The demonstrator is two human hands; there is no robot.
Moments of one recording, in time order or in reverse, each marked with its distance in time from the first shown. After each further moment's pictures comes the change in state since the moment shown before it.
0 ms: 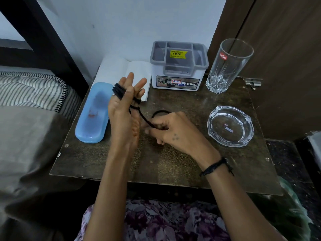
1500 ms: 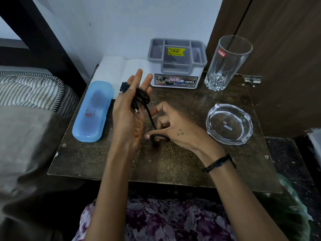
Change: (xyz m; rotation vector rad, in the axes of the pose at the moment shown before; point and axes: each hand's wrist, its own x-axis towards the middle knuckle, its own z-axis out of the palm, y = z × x) left_hand -0.004 -0.002 0.008 -0.088 -0.091 -0.096; right_hand 0.003 0.007 -0.004 0.418 -0.094 0.144
